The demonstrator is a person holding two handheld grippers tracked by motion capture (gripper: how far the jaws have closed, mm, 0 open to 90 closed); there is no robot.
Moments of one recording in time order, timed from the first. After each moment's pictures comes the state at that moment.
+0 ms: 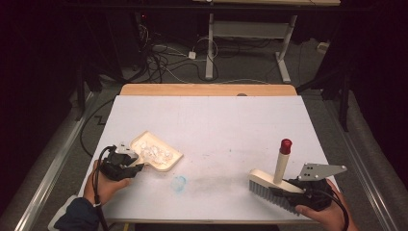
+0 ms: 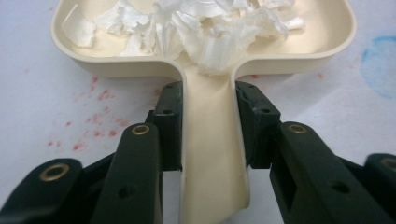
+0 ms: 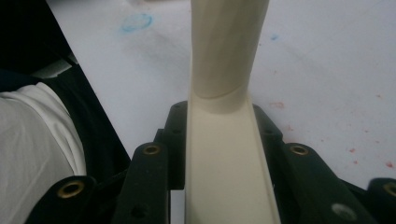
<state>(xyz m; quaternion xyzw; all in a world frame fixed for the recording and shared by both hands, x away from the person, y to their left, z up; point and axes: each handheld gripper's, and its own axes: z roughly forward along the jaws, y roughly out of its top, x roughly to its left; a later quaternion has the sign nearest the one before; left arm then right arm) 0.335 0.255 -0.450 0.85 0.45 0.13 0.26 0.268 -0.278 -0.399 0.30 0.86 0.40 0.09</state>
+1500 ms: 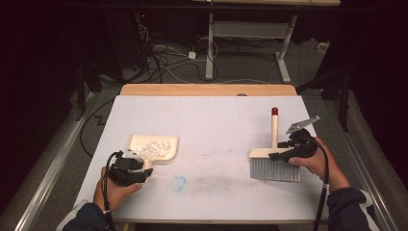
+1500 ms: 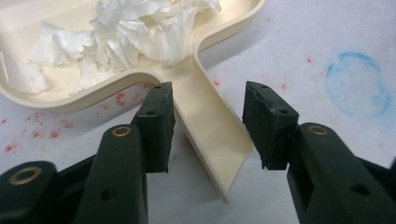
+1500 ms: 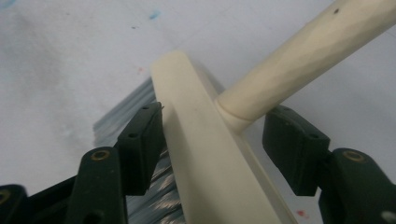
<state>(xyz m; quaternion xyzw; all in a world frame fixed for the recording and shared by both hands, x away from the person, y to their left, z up) 0.323 0.230 -0.461 0.83 0.46 0.11 0.28 0.419 -0.303 -0.425 0.33 0.89 0.31 0.05</state>
